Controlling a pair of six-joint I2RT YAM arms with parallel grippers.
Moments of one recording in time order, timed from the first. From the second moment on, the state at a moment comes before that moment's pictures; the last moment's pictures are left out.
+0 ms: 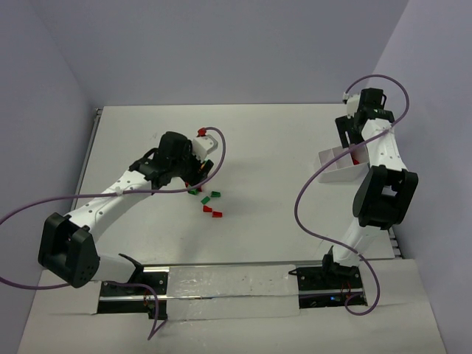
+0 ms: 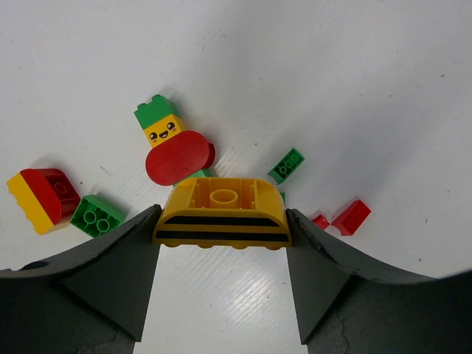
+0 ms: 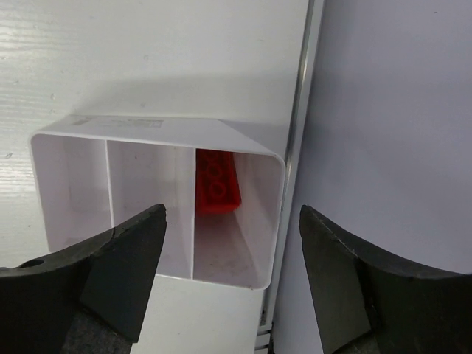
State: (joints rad) left arm -0.55 1.37 1.05 -0.40 0.13 0.28; right arm -0.24 1.77 1.59 -0.76 0.10 -0.45
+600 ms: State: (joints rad) left arm -0.41 1.38 1.15 -0.36 0.62 -0.07; right arm 0.01 1.52 1.61 -0.81 -0.47 -0.20
